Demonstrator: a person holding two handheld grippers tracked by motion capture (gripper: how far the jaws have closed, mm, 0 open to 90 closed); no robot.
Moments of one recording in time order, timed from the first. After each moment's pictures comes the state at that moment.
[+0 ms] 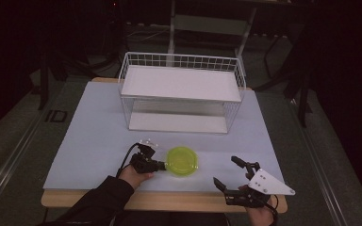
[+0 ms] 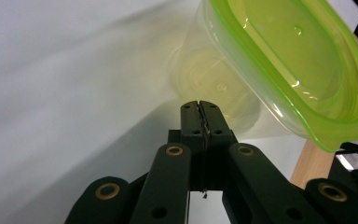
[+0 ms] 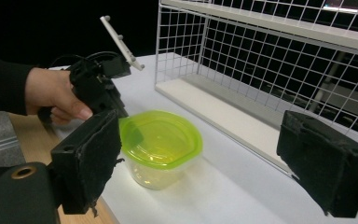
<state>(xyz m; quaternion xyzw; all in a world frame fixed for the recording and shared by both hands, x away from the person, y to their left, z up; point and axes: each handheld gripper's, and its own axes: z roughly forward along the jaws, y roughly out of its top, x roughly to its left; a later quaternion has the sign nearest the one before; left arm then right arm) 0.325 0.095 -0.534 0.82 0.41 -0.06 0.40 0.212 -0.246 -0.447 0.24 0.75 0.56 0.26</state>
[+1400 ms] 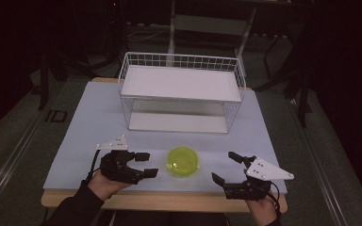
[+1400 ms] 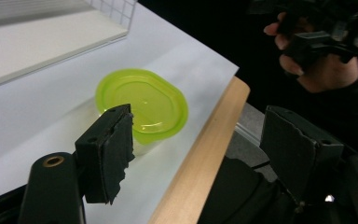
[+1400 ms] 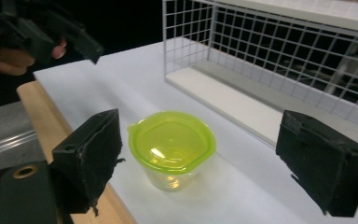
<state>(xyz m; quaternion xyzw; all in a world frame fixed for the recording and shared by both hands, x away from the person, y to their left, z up) 0.261 0.152 -0.436 0.78 0.31 -0.03 0.54 0.226 -0.240 -0.424 0.26 0.77 0.54 0.21</state>
